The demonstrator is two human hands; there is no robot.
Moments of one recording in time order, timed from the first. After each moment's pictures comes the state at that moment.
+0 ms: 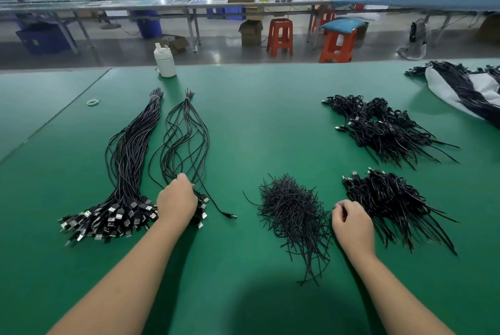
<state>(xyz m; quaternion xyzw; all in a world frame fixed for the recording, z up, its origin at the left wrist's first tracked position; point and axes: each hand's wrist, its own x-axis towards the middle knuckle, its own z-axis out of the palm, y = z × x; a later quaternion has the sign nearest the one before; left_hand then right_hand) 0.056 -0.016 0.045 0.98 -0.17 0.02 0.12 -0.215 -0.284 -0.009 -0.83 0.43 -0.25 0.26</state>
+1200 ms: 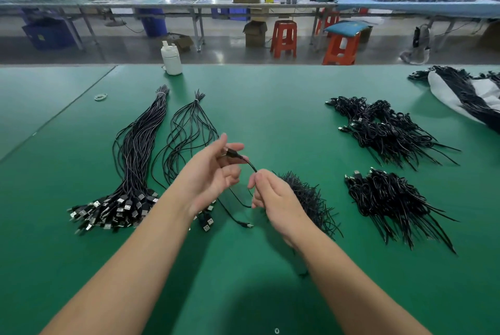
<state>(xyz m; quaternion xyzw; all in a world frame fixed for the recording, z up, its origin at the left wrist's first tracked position) -0.011 -0.033 0.157 0.51 -0.15 -0.40 0.75 -0.144 -0.134 0.131 -0.73 0.13 -0.17 0.65</state>
